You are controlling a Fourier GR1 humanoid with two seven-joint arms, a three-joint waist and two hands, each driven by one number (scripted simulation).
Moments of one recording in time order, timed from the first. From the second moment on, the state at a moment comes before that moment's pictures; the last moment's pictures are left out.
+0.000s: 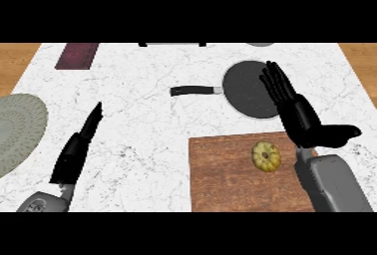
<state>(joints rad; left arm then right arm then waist) -0.10 0.44 -0.32 -1.40 0.10 0.28 -0.10 -0.33 -0.21 0.11 -1.41 -0.20 0.08 -0.19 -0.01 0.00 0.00</state>
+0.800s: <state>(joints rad) 0.00 0.48 -0.26 -1.43 0.12 0.30 0.04 -0.12 -0.40 0.11 -1.50 0.47 -0.49 0.26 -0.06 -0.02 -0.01</state>
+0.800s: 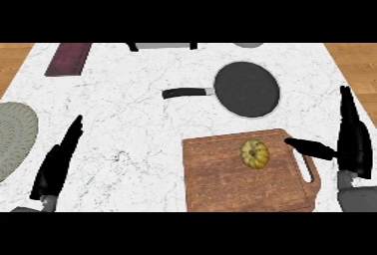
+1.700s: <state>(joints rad) 0.02 0.48 -0.28 -1.55 0.10 0.28 0.10 -0.28 -0.42 0.42 -1.89 0.72 0.20 1.07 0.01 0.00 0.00</state>
